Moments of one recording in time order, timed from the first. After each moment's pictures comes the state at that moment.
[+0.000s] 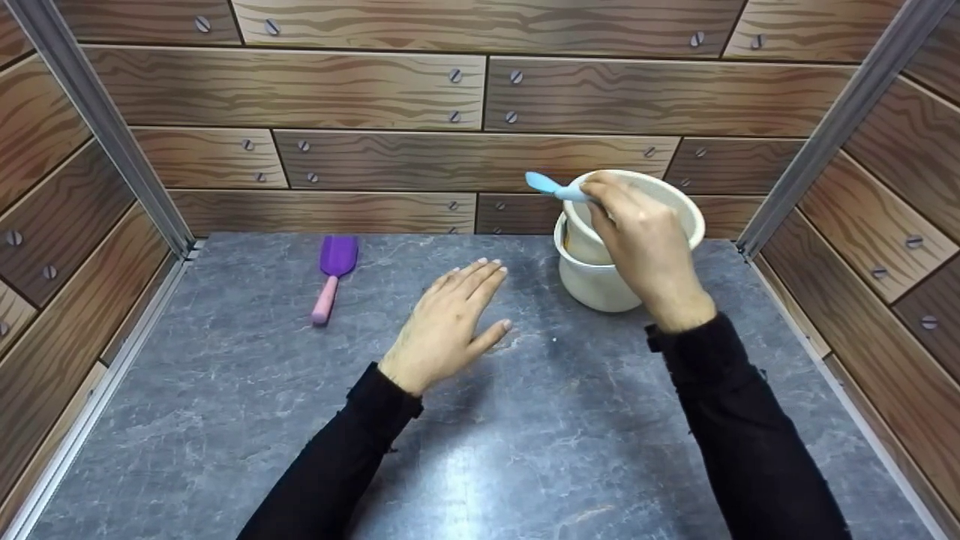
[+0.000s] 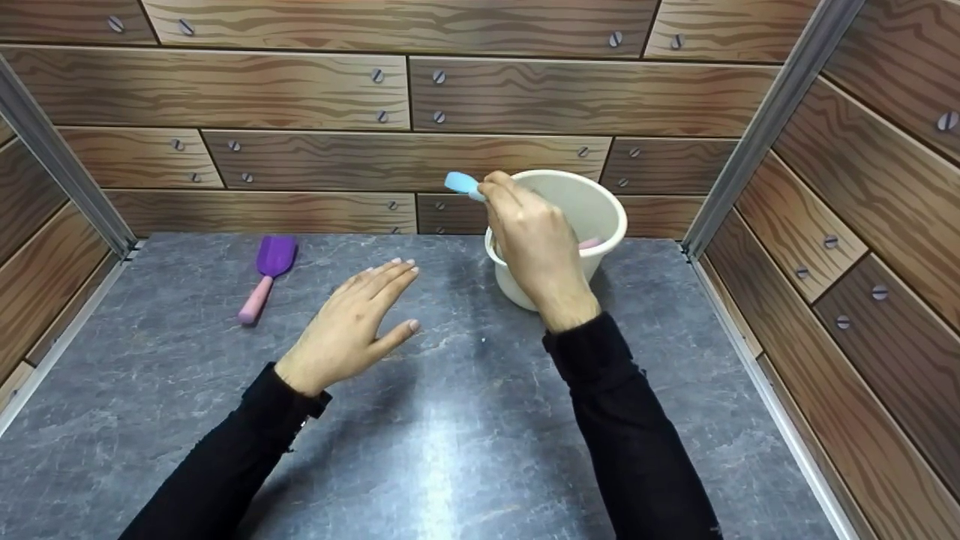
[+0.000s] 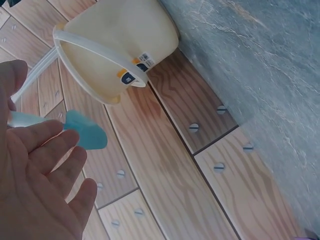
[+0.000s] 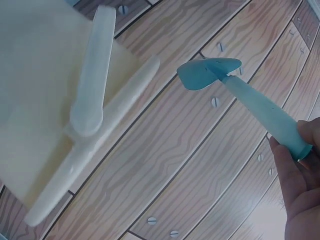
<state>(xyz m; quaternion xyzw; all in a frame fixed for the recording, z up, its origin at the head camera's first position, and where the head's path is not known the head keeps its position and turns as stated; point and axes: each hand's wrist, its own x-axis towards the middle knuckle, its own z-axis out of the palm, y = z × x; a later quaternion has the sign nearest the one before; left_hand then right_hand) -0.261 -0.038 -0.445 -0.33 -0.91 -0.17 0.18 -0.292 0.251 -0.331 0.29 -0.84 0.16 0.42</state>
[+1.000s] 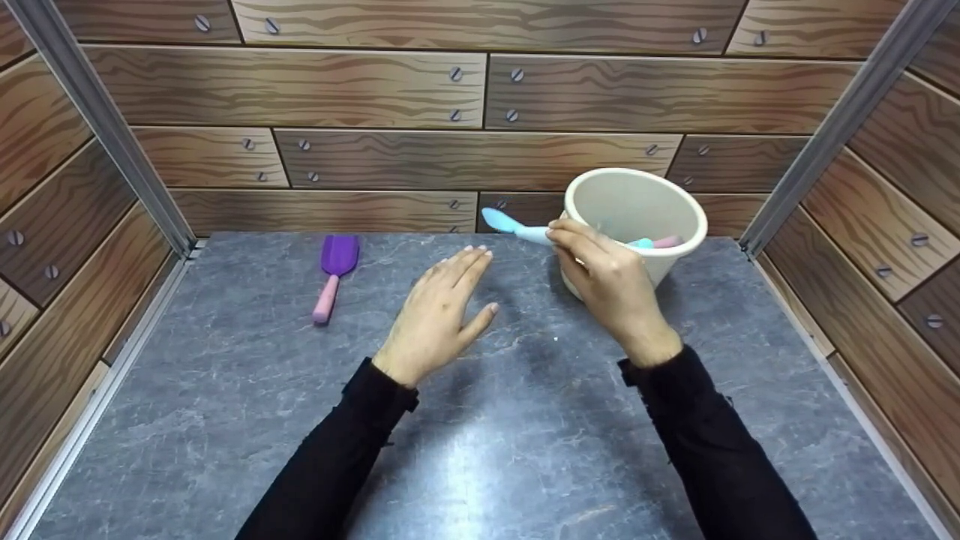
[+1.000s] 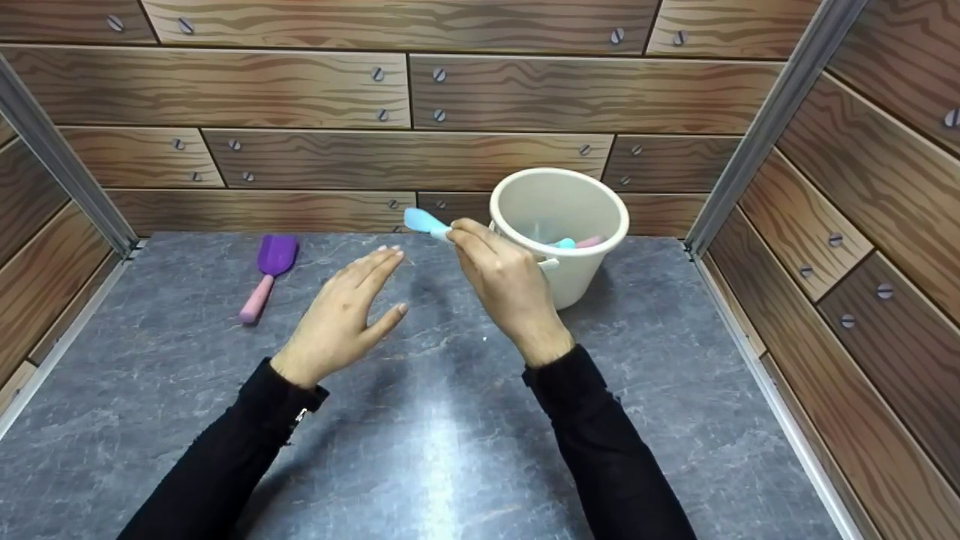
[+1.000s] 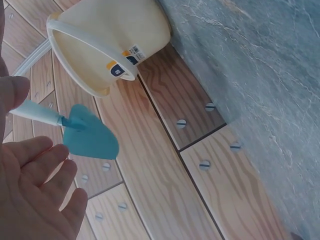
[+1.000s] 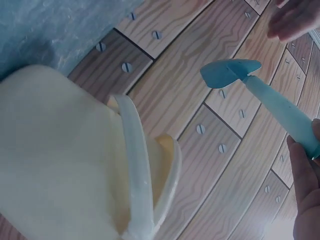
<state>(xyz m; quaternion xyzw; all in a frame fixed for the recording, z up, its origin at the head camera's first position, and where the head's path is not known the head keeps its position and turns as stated) -0.273 -0.046 -0.448 -0.30 -0.90 -0.22 0.22 -0.282 0.228 -0.388 0.34 -0.81 0.24 0.42</state>
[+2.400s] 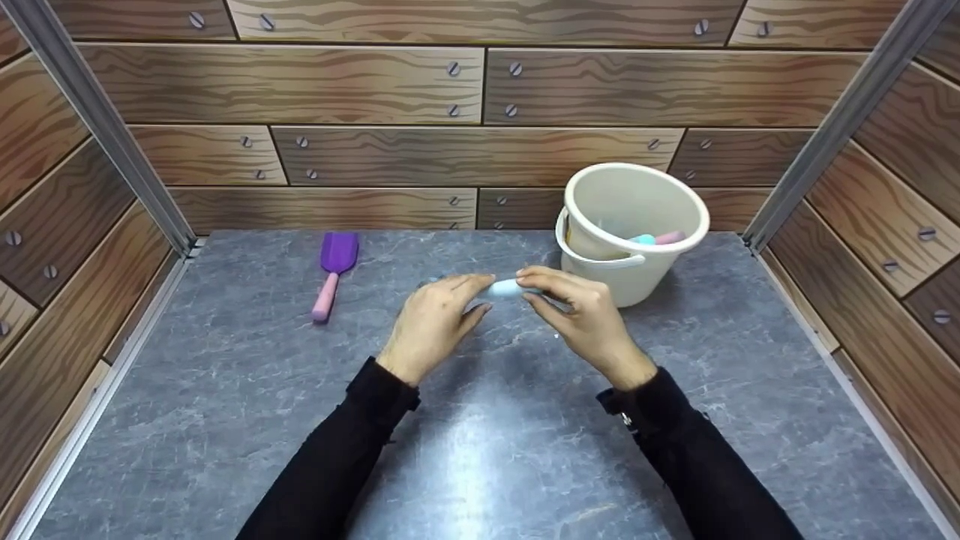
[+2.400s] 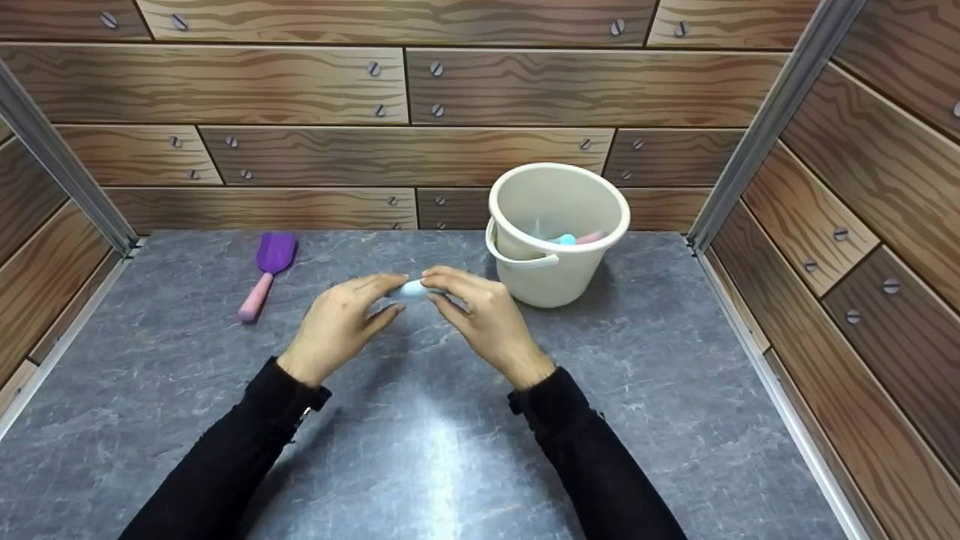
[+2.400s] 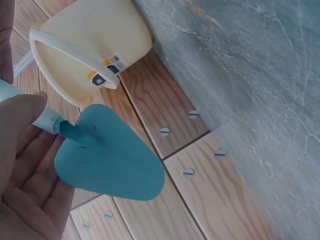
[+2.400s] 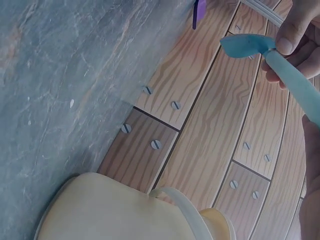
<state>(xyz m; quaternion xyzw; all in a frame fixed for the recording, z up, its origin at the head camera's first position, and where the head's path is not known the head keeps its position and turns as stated) -0.278 -0.044 -0.461 -0.32 -0.88 -0.23 0.26 -0.275 0.216 -0.448 0.38 -0.78 0.40 0.29</state>
